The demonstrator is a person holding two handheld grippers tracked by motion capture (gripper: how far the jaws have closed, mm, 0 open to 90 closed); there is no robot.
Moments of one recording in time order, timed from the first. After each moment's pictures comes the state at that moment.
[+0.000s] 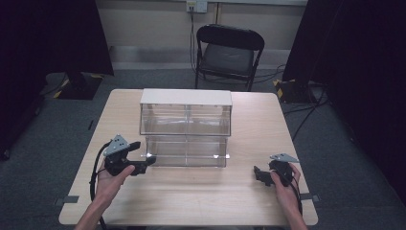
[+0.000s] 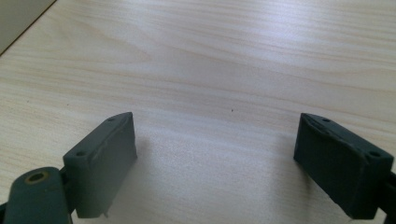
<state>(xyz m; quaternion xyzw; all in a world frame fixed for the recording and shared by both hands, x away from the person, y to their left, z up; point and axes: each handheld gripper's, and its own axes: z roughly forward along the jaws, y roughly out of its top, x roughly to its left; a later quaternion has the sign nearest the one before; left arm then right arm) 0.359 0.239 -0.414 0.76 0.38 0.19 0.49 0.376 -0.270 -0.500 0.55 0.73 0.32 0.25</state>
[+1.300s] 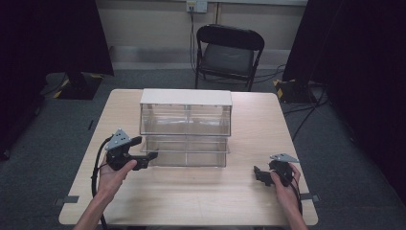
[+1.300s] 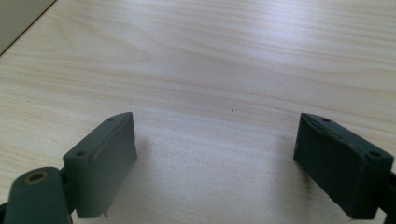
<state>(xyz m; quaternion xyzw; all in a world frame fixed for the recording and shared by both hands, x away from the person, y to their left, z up) 0.367 0.233 -0.403 0.75 0.38 0.20 0.50 0.376 -0.269 -0.500 0.55 0.73 0.31 0.25</state>
